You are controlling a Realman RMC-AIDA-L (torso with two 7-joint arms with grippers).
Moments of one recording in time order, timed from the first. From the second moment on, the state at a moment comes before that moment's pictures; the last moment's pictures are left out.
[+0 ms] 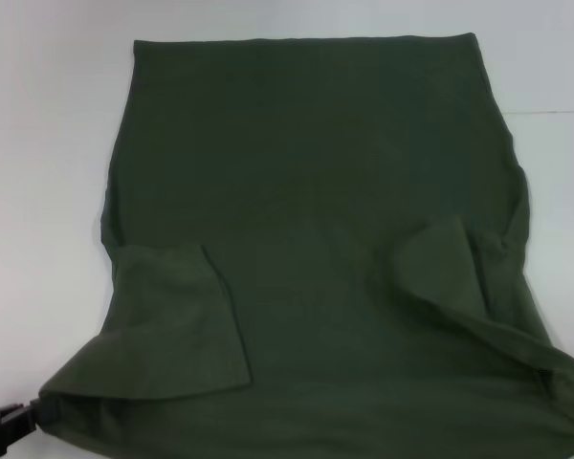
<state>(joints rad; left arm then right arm) -0.21 -2.08 0.33 0.72 2.22 1.70 -1.73 0.27 1.90 -0.25 -0.48 -2.34 -1.82 1.80</state>
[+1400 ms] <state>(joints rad) -0.55 -2.06 0.21 0.62 2.28 1.65 -1.76 0.37 1.82 -0.05 -0.50 -2.34 -1.84 1.81</state>
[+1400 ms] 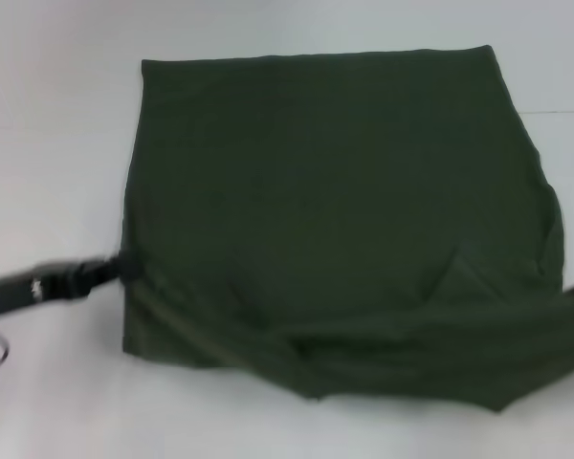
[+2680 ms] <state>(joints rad) -0.85 -2.11 0.23 0.39 1.96 0.87 -1.50 0.79 1.90 -0.23 -0.34 -2.19 -0.92 1.68</state>
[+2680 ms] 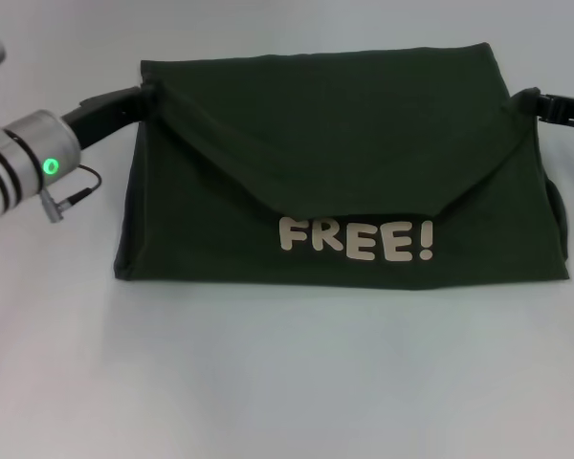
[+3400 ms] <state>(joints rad) -0.86 -2.16 0.23 0.34 1.79 0.77 -1.25 0.80 1.97 -0.29 -0.32 -2.16 -0.76 1.59</state>
